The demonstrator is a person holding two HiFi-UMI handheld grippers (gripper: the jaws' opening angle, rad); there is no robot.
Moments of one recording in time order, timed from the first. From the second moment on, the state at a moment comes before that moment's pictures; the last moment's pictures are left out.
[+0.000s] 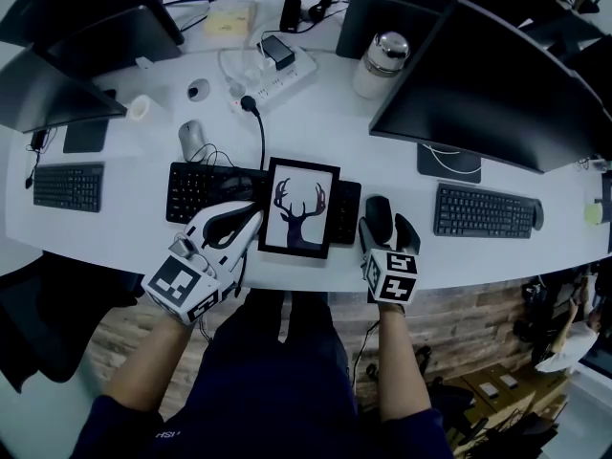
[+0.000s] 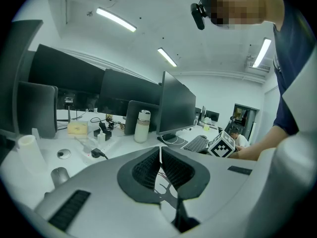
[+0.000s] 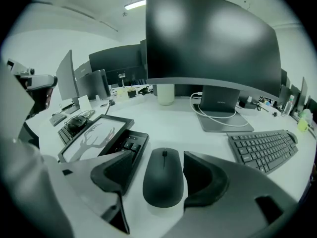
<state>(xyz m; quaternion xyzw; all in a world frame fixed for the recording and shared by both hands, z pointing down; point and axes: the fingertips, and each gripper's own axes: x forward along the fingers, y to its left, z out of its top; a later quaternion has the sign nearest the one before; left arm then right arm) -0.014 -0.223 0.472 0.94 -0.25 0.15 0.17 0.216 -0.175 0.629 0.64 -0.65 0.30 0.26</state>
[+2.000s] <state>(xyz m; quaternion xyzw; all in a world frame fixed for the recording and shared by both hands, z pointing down) -0.068 -0.202 0.386 0.95 -0.27 0.08 0.12 0.115 -0.172 0.434 0.62 -0.75 0.21 0.13</state>
